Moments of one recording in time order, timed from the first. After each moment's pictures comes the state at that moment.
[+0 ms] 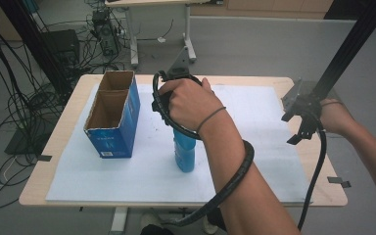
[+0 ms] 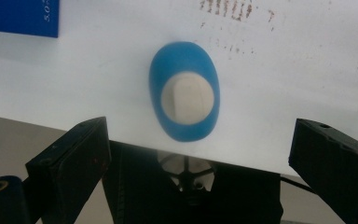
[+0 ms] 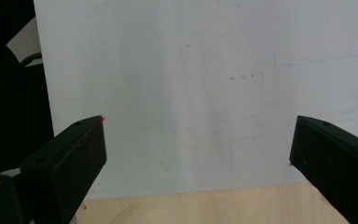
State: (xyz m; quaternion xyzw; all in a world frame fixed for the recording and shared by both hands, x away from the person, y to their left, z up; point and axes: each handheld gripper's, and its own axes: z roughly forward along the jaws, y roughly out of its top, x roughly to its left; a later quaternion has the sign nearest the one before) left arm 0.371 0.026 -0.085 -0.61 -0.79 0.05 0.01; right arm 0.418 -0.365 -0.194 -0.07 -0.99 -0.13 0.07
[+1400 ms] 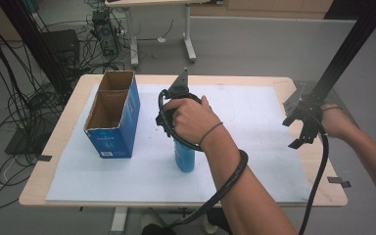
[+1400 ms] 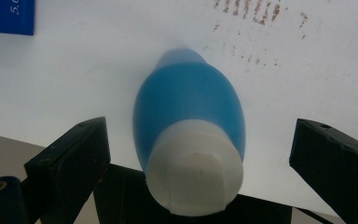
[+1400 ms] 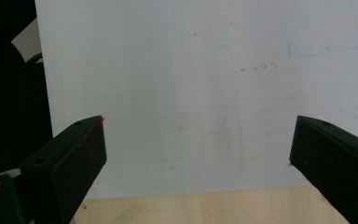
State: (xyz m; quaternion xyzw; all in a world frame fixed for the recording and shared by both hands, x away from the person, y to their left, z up) left arm 0.379 0.024 -0.150 -0.59 -0.80 0.05 0.02; right arm 0.419 -0.376 -0.211 -0.07 -0.98 -0.14 0.08
